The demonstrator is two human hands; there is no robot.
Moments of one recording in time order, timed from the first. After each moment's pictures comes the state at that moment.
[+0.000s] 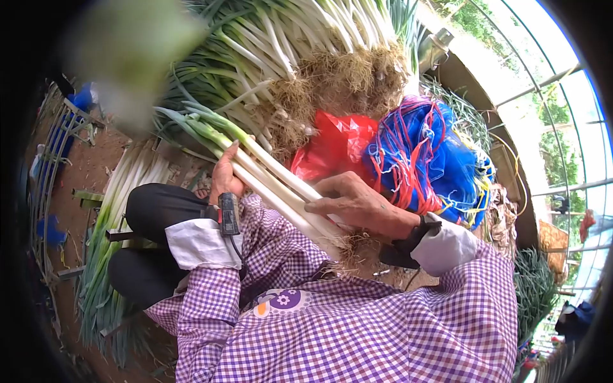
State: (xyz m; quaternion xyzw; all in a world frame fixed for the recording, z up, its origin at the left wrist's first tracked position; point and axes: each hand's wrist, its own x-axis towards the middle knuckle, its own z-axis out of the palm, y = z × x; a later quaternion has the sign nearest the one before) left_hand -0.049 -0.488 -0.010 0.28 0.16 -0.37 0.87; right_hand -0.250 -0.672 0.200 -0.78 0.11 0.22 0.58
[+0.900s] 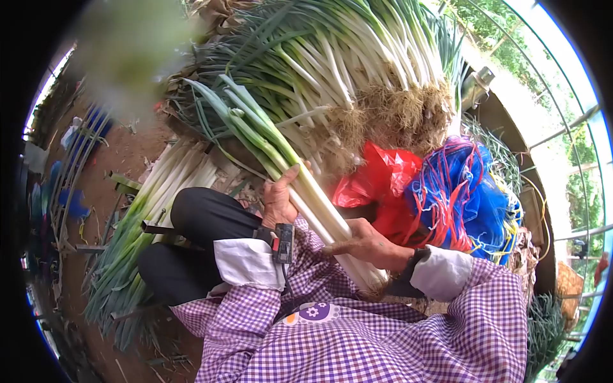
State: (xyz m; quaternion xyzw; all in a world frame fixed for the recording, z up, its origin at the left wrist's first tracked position) left_hand -0.073 -0.490 0.018 0.34 0.09 -0.19 0.92; right_hand -0.229 -0.627 0.138 -0.73 0.14 0.26 0.62
